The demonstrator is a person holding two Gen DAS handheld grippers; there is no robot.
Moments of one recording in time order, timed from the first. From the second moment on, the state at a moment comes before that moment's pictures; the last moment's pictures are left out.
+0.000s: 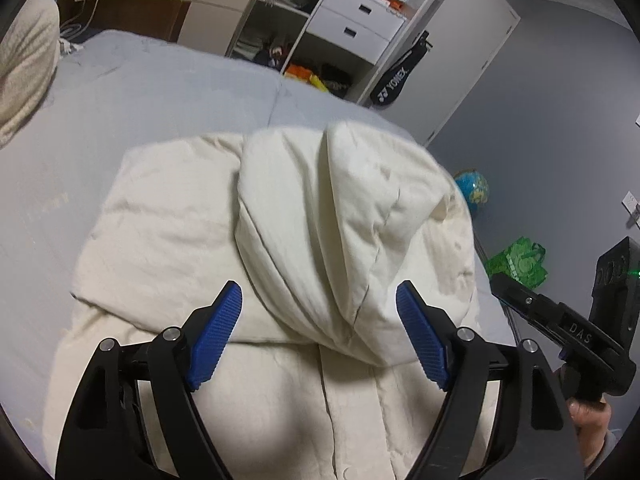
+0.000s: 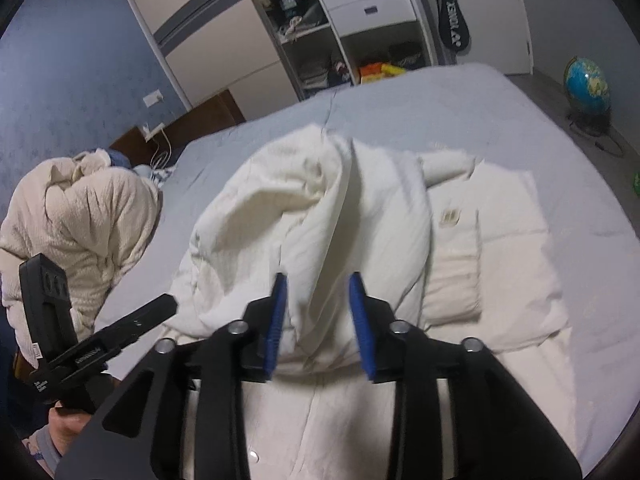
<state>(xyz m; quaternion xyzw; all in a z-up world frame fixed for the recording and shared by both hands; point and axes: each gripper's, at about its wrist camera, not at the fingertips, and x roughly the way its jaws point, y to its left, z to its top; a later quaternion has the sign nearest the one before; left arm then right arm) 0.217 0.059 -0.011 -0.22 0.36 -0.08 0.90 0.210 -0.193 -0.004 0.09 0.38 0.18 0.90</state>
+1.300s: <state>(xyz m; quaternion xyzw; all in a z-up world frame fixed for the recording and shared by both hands) 0.298 0.020 -0.084 -0.07 0.45 -0.03 0.89 0.300 -0.148 -0.096 -0.08 0.43 0.17 0.88</state>
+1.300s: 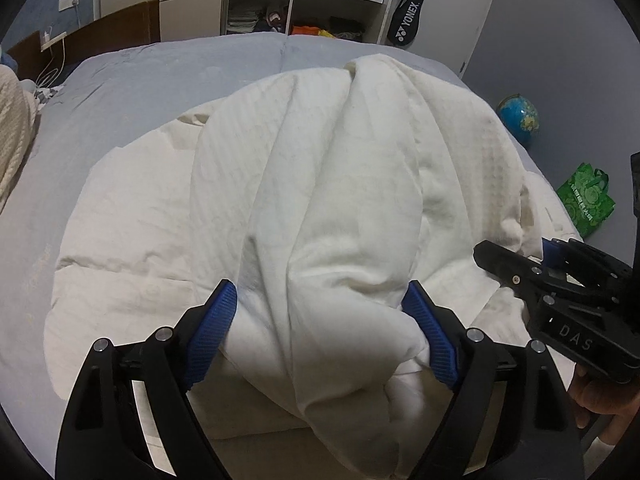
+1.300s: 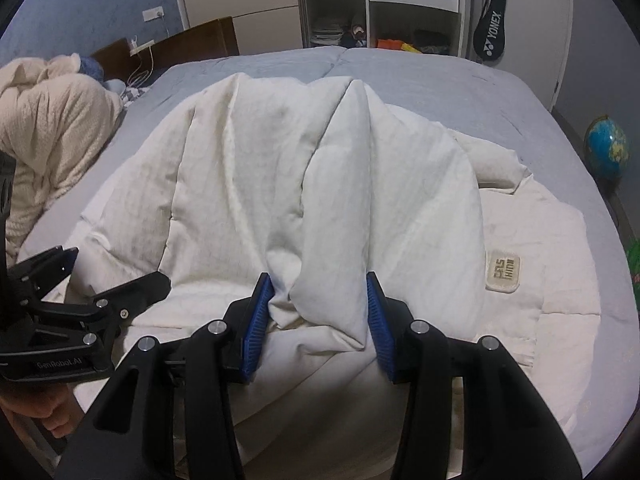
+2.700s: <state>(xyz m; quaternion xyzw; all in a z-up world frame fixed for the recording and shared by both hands) 0.269 -0.007 -0.117 -0.02 0.39 -0.02 0.92 0.288 -0.159 -0.133 -0.07 0.36 0.18 0.91</state>
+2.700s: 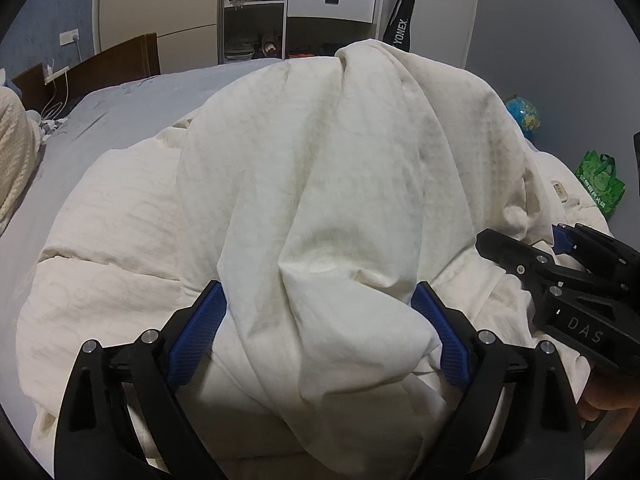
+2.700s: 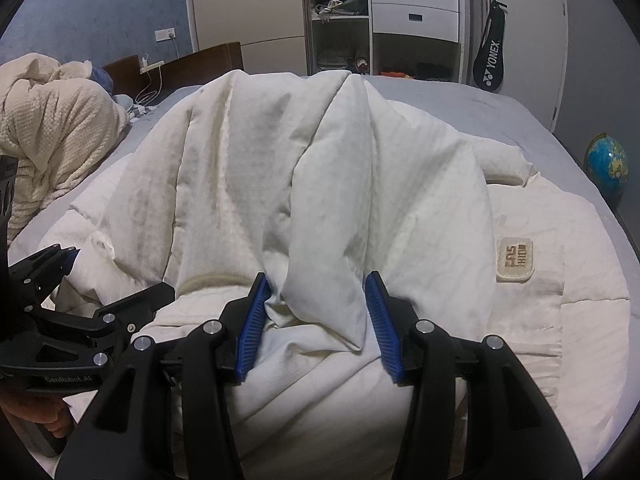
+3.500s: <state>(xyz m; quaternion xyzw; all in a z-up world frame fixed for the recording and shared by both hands) 0.231 0.008 -0.071 -0.06 0.41 -0.04 0.91 0.265 -0.180 -0.082 -0.06 0.37 0.20 0.90</state>
